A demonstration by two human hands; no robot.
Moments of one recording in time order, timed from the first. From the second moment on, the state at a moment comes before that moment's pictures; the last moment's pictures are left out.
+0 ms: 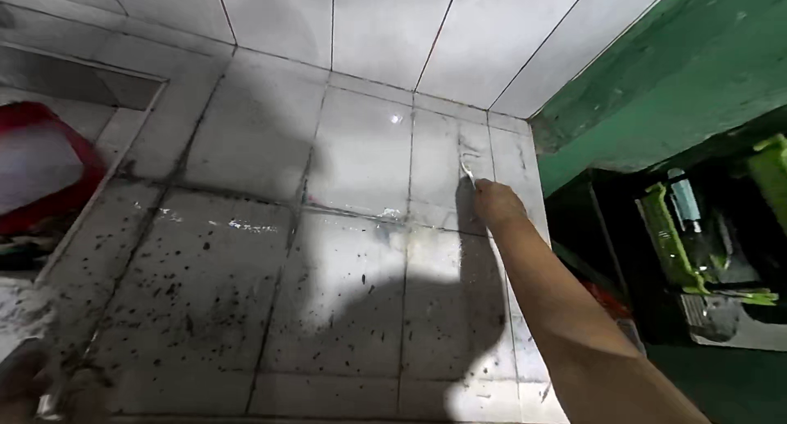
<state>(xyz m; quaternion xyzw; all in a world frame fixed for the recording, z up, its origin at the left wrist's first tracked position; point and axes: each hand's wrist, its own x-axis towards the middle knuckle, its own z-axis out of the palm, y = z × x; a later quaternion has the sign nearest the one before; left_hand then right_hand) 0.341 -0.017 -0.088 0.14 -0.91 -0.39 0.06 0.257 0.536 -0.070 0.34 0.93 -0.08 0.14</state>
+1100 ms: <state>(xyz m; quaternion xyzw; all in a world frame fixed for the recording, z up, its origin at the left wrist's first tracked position) 0.366 0.018 -0.154 -0.03 -0.96 -0.25 0.15 0.237 0.557 -0.070 0.27 0.95 -0.07 0.15</state>
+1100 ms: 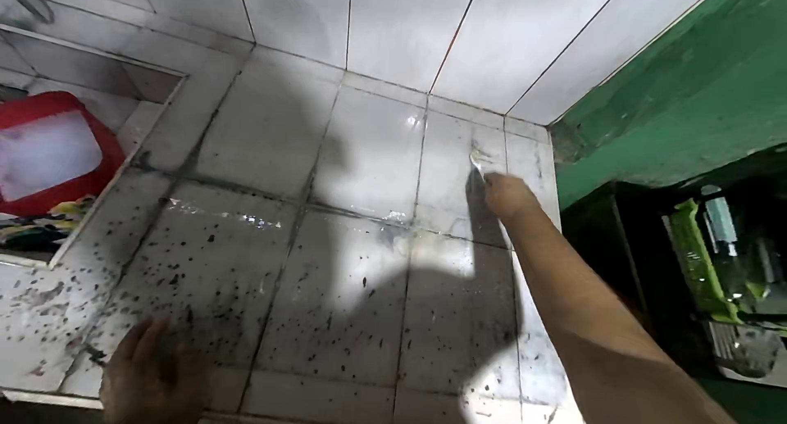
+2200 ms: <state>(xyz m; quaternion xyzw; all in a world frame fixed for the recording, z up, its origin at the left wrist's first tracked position) 0.365 0.025 -0.143 0.03 -0.96 -0.25 0.10 0.395 0.515 -0.071 0.29 0.93 -0.15 0.16</state>
